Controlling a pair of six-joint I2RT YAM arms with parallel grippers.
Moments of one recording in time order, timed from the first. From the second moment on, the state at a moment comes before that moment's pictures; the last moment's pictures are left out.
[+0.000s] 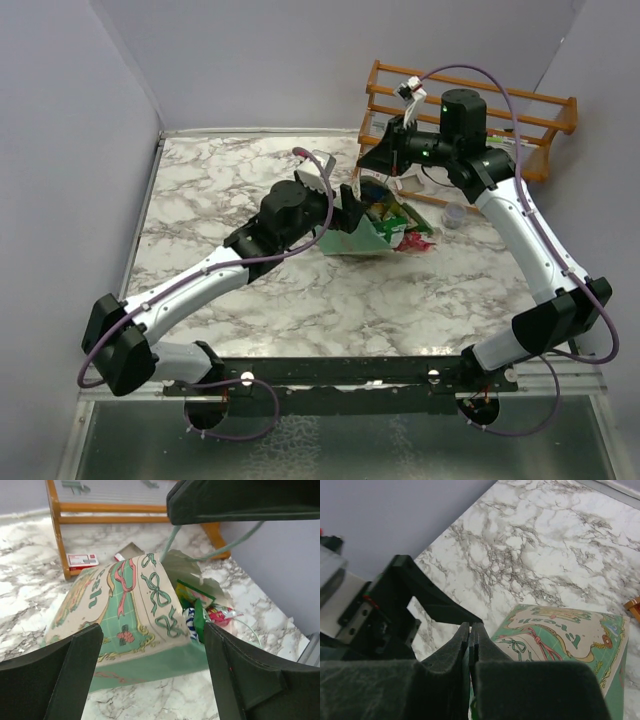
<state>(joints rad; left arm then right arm) -0.82 1.25 1.03 0.11 -0.08 -0.36 0.39 1.50 1.65 -0.47 -0.69 0.22</state>
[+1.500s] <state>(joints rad) -0.72 1.43 1.12 0.28 0.07 -0.46 0.43 1.34 1.56 -0.51 -0.44 0.19</state>
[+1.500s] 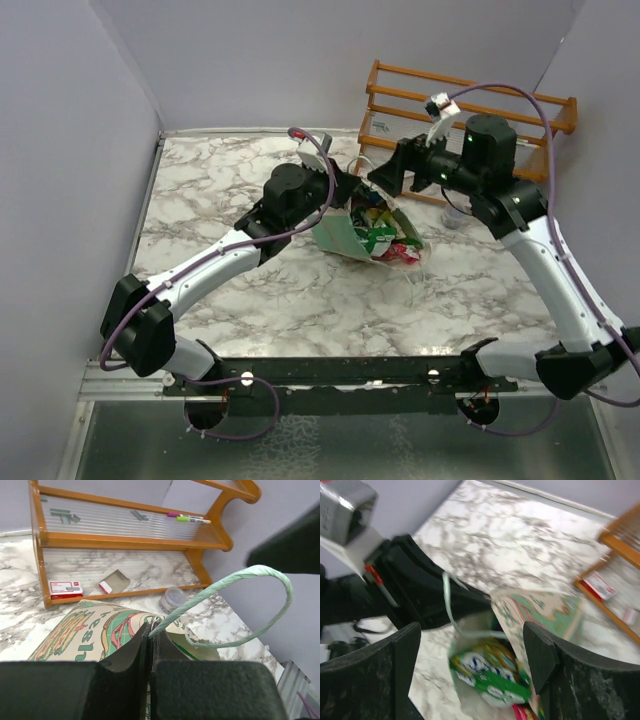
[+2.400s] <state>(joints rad) -0.72 1.38 1.11 0.17 -0.17 -0.57 0.43 0.60 0.70 -0.64 0.12 0.75</state>
